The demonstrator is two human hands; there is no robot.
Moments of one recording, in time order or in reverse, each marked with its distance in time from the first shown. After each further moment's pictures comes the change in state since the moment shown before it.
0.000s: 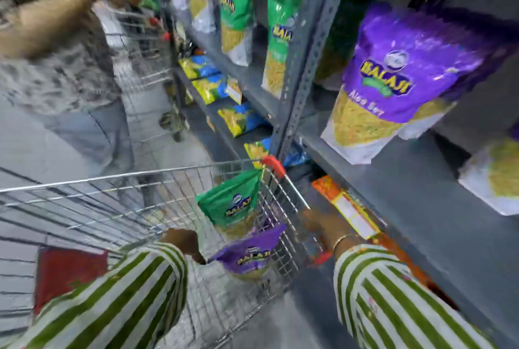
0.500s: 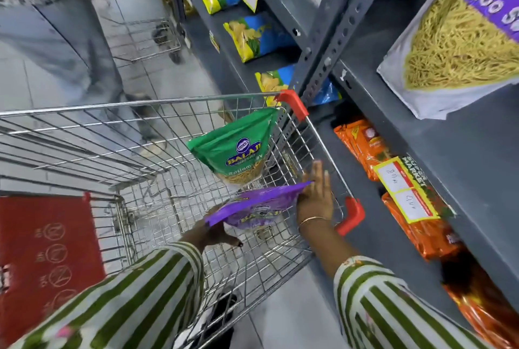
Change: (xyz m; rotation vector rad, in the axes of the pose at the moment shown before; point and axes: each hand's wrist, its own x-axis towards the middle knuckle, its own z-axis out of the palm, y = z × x) left_hand 0.045 0.033 0.083 -0.511 -0.048 0.211; right_hand 0.068 -0.012 0.111 -0.707 0.266 -0.062
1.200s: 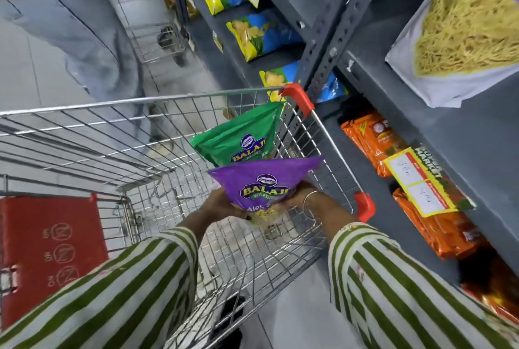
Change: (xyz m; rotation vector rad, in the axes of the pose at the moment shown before) left_hand 0.025 -0.008 -0.017 -0.372 0.014 0.073; right_hand 0.030 -0.003 -0.011 1.167 -0.586 0.041
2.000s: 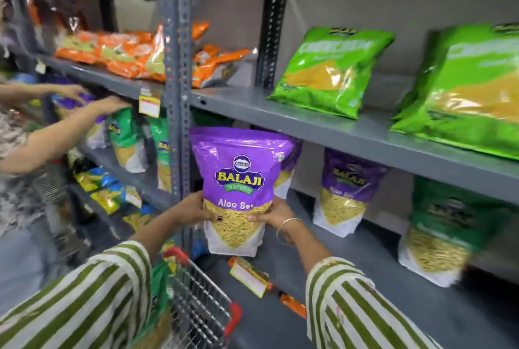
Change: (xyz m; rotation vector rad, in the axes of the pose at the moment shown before) left_hand -0.119 0.387 0.046 0.254 -0.123 0.654; right_hand -0.300 0.006 -0.203 0.561 0.717 -0.589
